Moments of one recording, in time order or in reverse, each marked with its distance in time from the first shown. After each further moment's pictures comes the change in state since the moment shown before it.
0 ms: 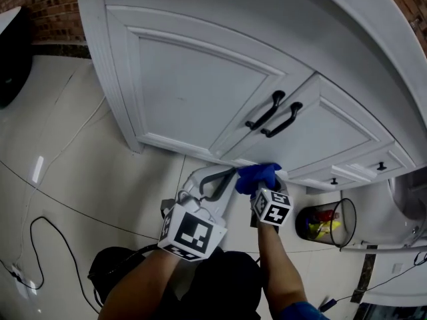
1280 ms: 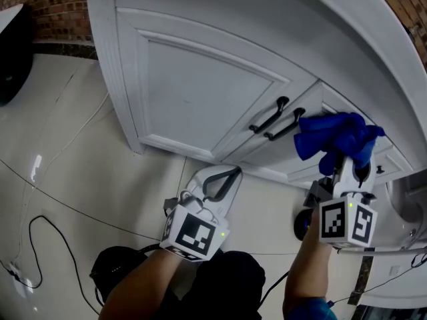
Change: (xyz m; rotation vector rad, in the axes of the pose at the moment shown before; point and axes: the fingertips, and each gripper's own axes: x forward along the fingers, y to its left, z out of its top) left arm -0.005 0.005 0.019 0.001 -0.066 0.001; right arm -0.217 0.014 0.313 -0.191 -0.832 -0.067
